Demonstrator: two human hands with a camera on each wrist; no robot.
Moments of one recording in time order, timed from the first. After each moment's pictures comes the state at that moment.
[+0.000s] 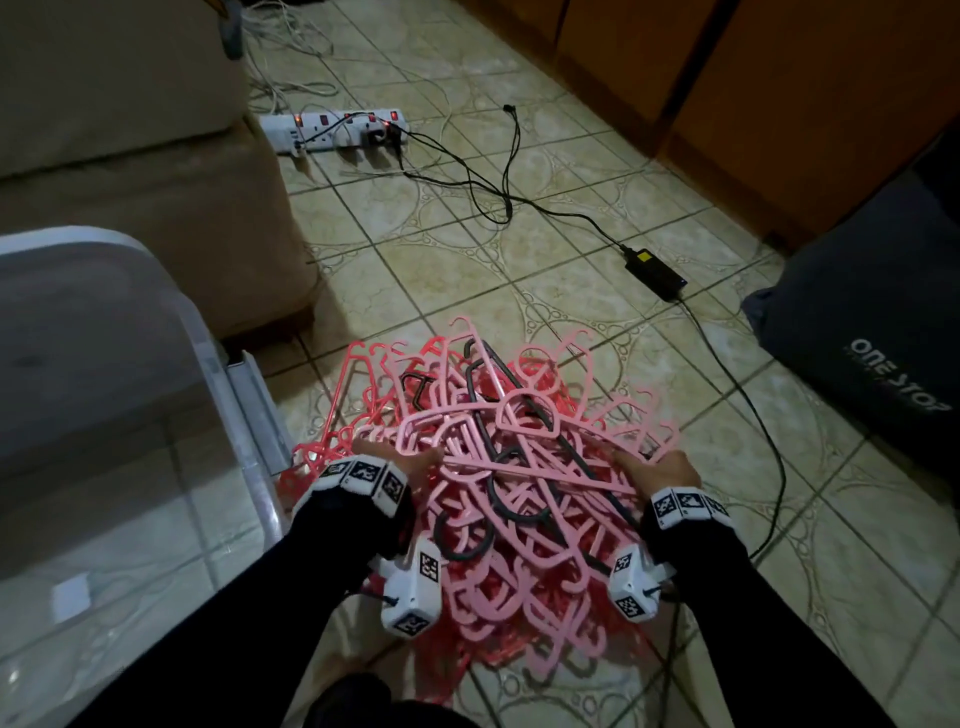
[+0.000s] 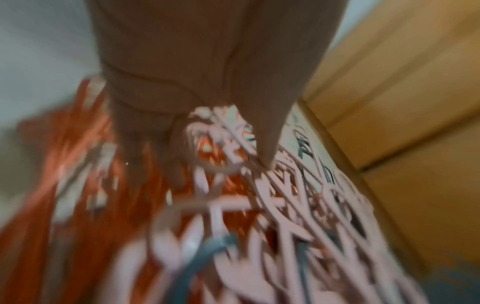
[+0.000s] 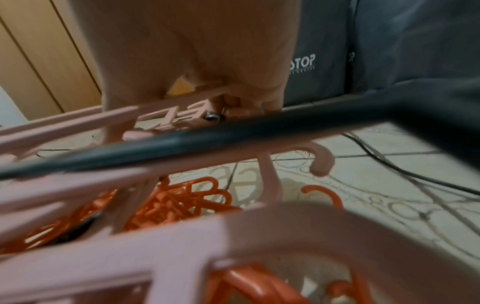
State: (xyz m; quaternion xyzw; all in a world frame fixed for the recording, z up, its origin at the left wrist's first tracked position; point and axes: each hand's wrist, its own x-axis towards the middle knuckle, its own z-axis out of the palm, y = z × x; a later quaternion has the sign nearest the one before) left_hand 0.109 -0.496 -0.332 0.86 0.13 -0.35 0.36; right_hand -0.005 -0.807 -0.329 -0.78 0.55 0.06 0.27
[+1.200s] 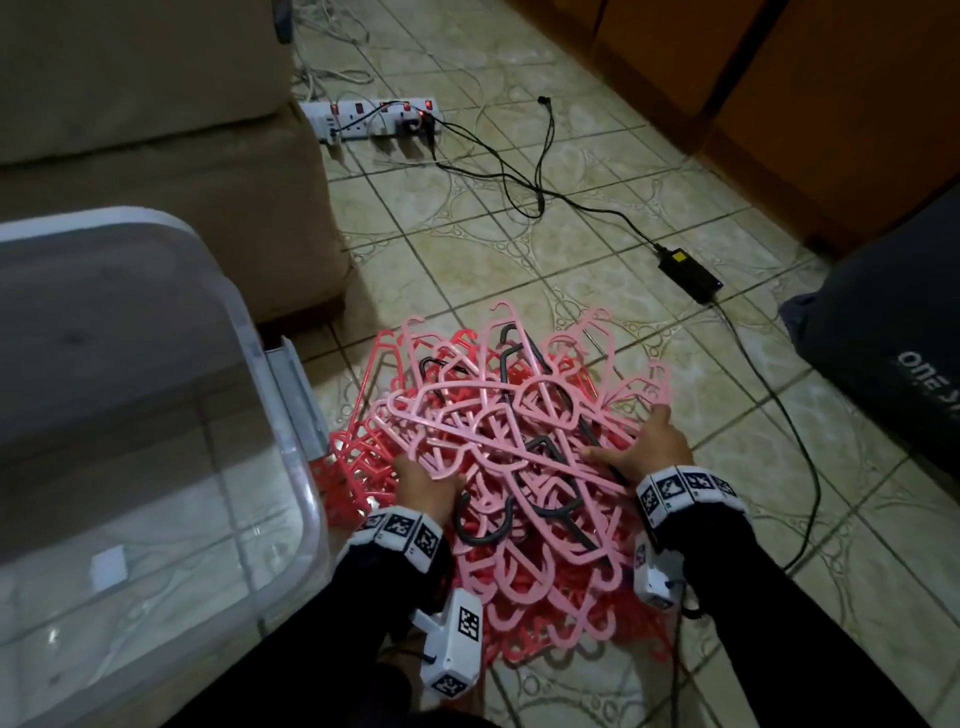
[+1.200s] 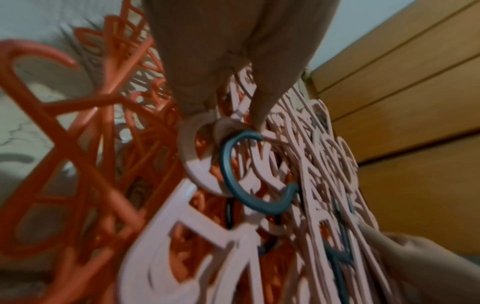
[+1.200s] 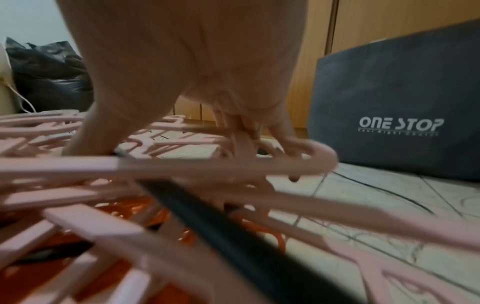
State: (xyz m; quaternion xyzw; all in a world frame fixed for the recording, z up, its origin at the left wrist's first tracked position) left_hand 0.064 -0.507 -0.353 0.73 0.23 -0.25 0.59; right_hand 0.038 -0.764 -0.309 -0.89 0.40 0.12 0.18
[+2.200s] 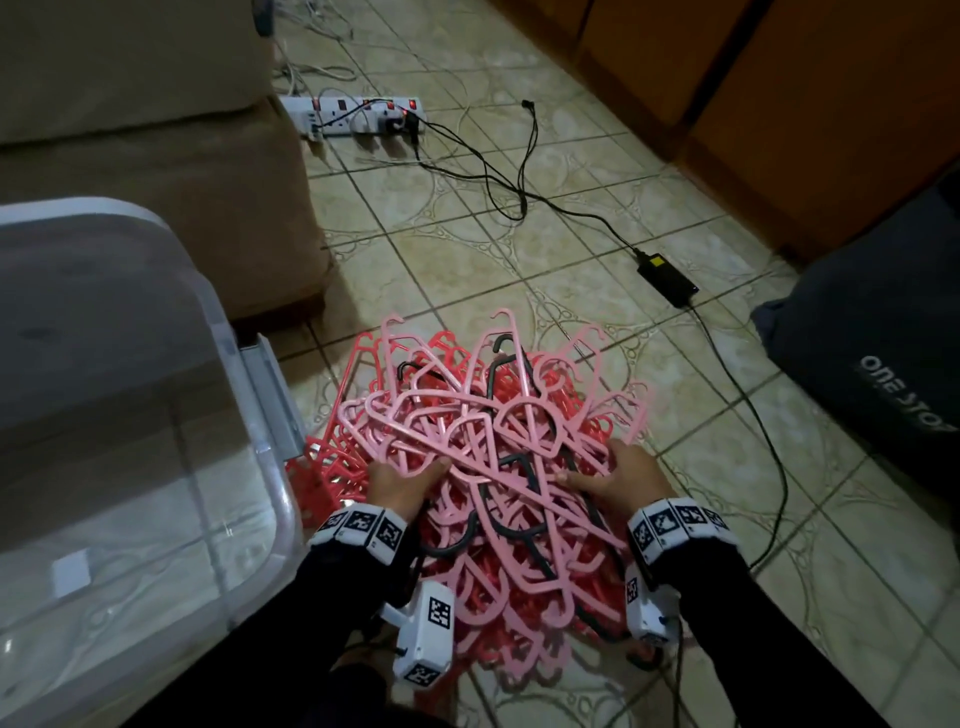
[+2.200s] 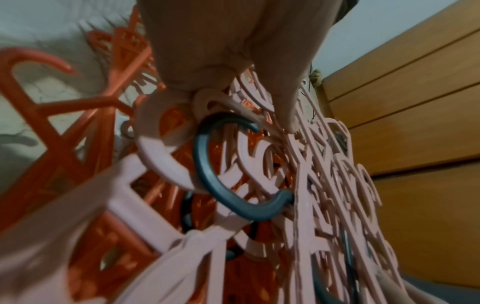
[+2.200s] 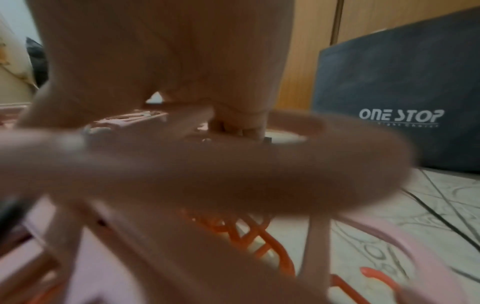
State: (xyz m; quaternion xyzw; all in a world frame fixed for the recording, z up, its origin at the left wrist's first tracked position) left_hand 0.069 -0.499 -0.344 0.73 0.25 -0.30 0.56; right_hand 0.001 -0.755 -0.299 -0.92 0.29 0.14 0.23
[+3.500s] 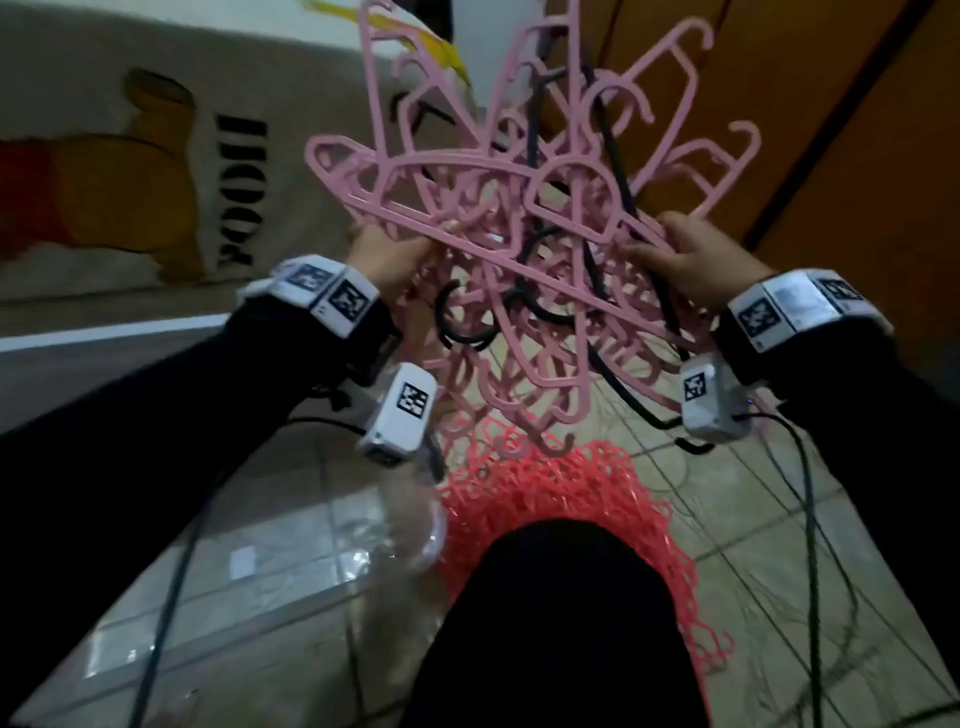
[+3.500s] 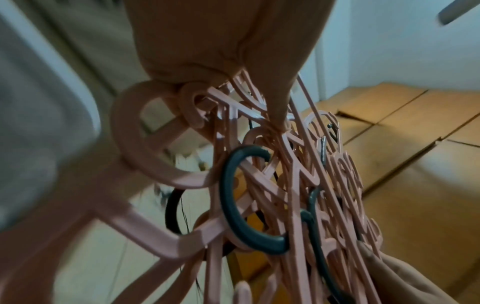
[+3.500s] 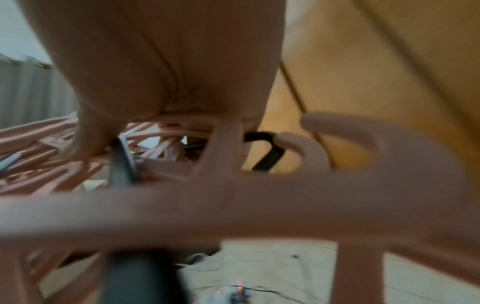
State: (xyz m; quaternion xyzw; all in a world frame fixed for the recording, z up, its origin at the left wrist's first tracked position) left_hand 0.165 -0.360 -0.036 0.75 0.02 0.03 0.66; right_hand 0.122 -0.640 0.019 -0.96 -0.03 -0.05 0.29
